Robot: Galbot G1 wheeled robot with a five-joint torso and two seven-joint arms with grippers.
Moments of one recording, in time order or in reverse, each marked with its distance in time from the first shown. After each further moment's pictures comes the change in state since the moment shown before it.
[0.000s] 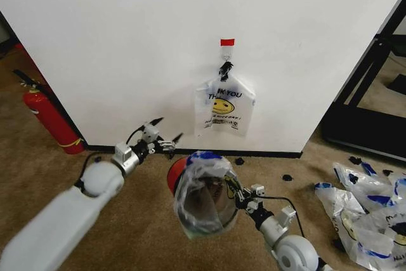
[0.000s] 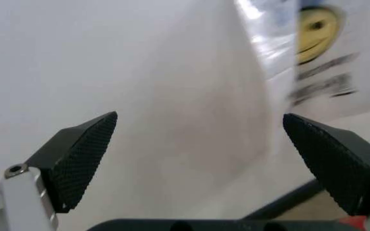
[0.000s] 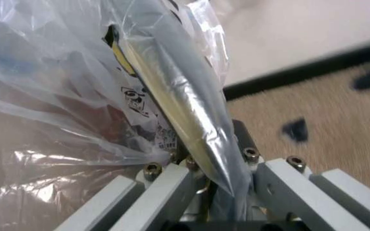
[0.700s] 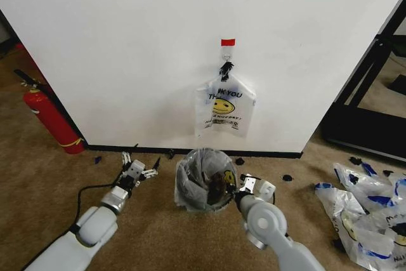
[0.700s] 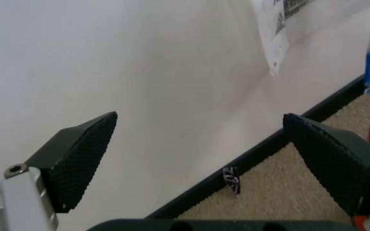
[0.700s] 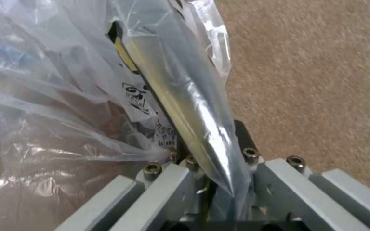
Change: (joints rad) left arm 0.254 -0.001 -0.050 -0.003 0.304 -0.081 -0.116; right arm 0.179 0.277 -0.003 -0.070 0.174 -0.376 0.661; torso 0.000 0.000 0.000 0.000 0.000
